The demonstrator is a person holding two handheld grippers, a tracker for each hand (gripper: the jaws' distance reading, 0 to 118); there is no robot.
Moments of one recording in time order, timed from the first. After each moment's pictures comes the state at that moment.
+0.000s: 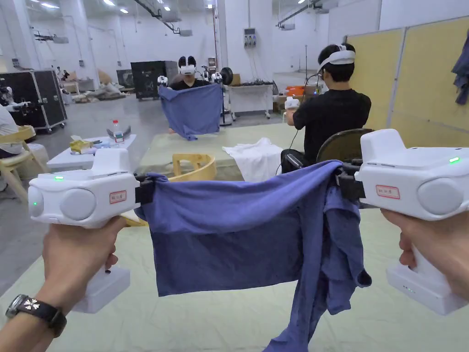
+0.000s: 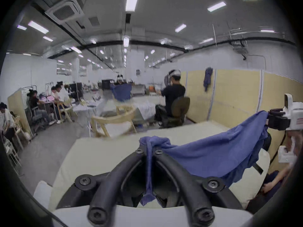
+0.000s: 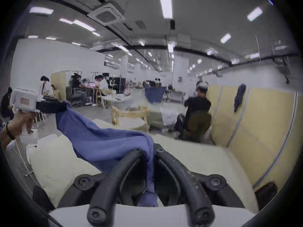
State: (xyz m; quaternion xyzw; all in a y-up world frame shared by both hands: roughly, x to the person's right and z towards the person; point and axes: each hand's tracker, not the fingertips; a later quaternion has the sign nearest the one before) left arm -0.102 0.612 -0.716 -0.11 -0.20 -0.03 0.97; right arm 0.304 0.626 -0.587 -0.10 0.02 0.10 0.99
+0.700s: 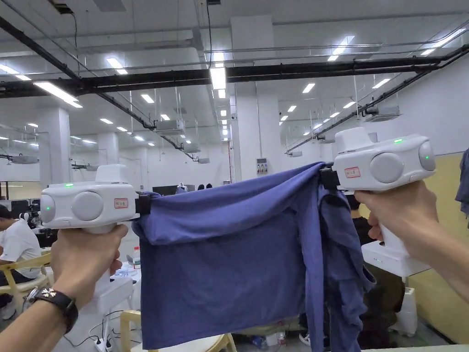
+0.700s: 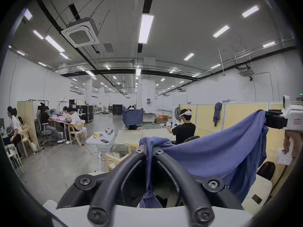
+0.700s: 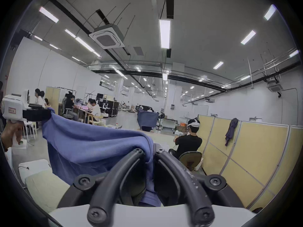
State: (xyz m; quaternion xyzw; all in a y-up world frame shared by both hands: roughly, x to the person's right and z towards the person) left arm -0.123 0.802 -0.731 0.00 -0.16 0.00 0.99; right arm 0.286 0.832 -0.639 0.00 -0.01 0.10 0.99
